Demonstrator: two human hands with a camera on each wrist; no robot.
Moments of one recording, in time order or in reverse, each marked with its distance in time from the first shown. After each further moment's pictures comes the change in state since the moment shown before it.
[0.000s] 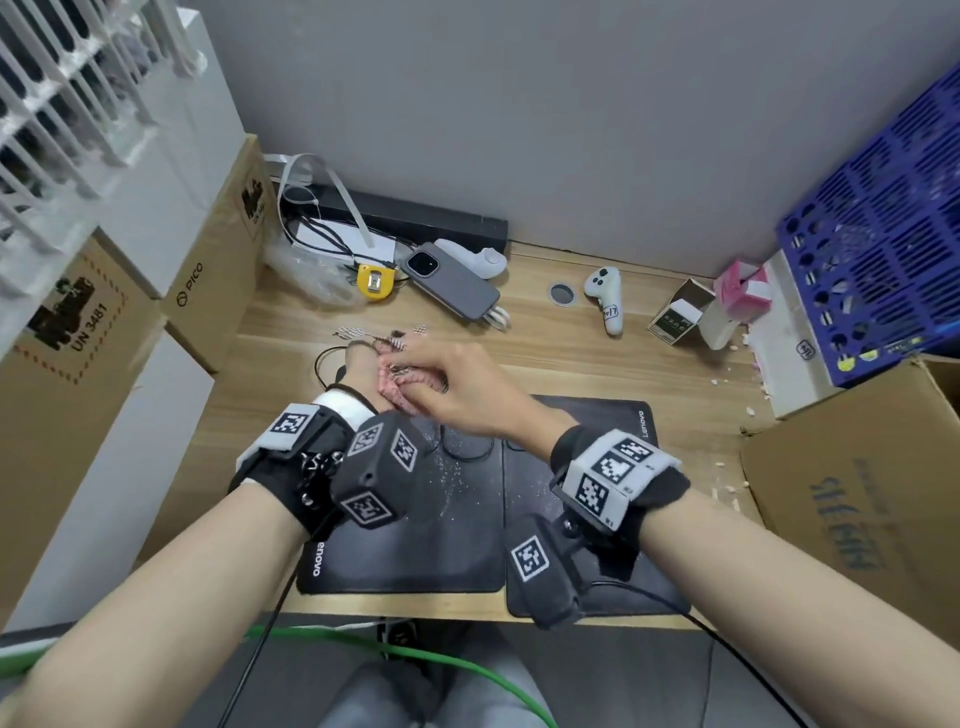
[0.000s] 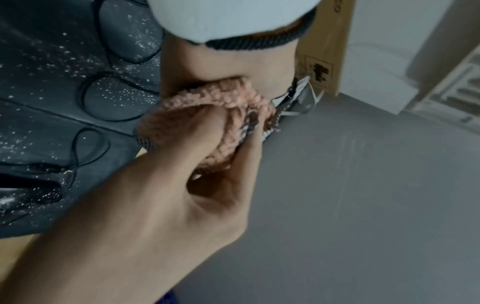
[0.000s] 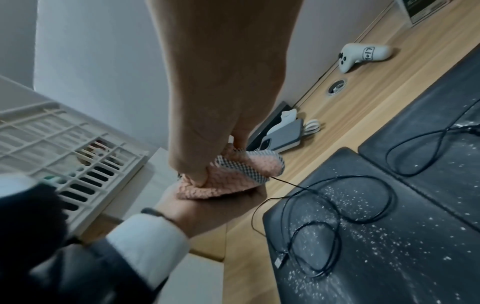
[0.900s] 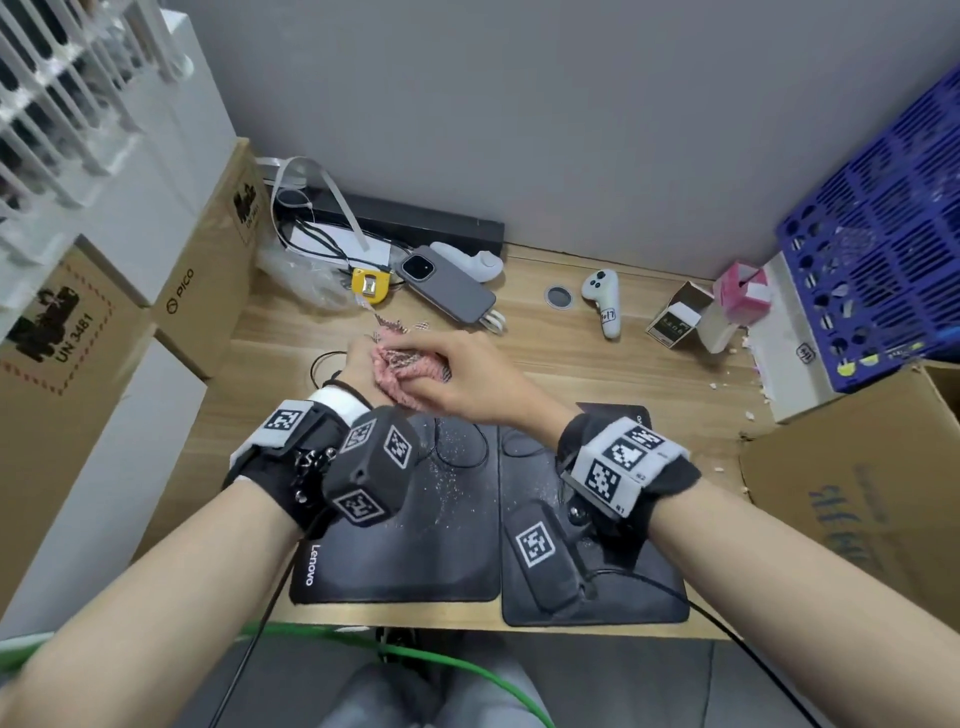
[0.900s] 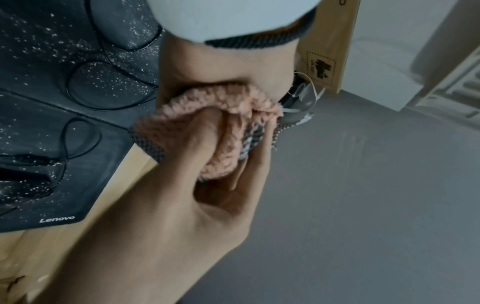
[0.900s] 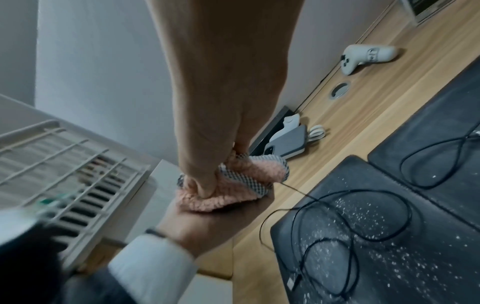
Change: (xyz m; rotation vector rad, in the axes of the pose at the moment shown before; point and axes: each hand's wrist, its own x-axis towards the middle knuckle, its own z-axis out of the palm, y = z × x) left_hand 0.027 0.008 -0.002 0.017 -0.632 0.108; right_hand 0.009 0.009 -0.018 -0.011 -0.032 0.018
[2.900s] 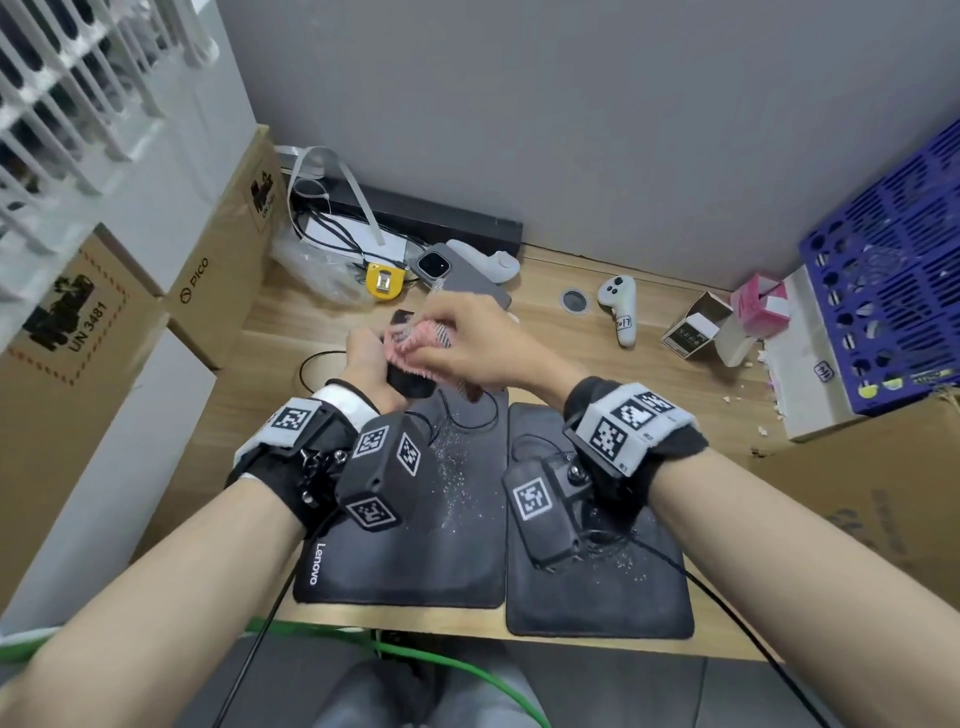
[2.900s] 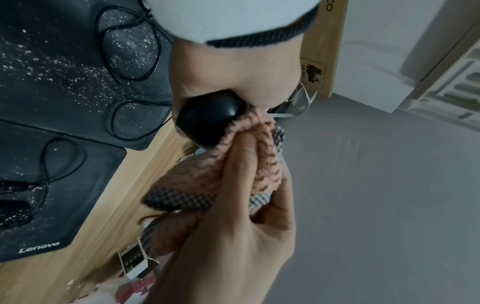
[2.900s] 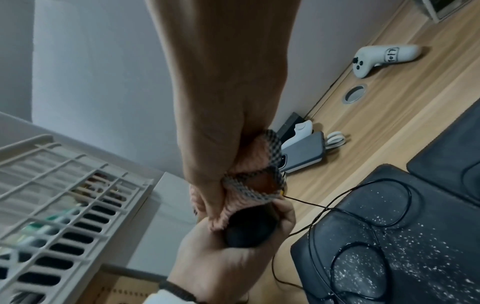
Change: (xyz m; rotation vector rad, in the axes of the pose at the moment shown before) left_hand 0.002 0.013 0.010 0.145 0.627 -0.055; right_hand 0.038 -0.006 -0.016 -0.068 -0.018 0.037
